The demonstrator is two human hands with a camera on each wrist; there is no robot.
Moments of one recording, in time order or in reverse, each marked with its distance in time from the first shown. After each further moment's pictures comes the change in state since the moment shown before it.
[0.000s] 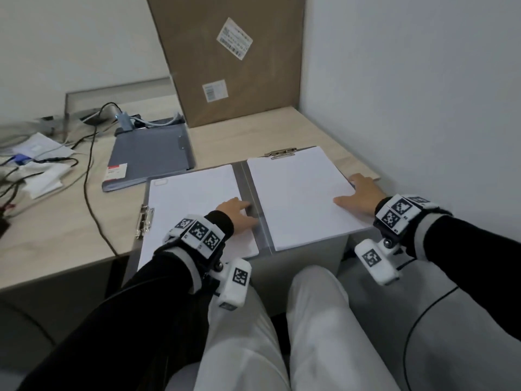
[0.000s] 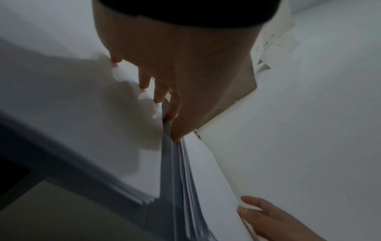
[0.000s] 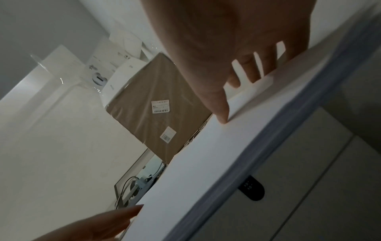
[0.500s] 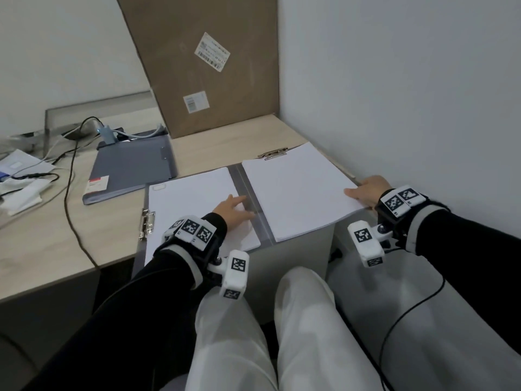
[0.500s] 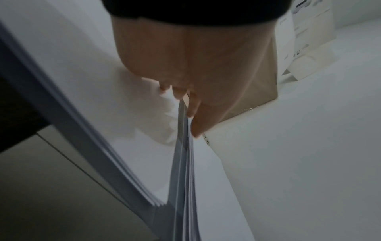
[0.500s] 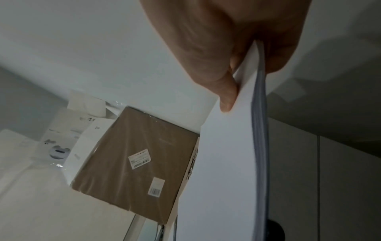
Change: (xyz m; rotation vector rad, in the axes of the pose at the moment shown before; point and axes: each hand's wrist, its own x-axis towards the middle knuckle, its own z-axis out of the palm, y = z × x) left_hand -0.005 0.034 0.006 -0.290 0.043 0.058; right_hand 0.003 0.046 -0.029 0.201 0.096 0.226
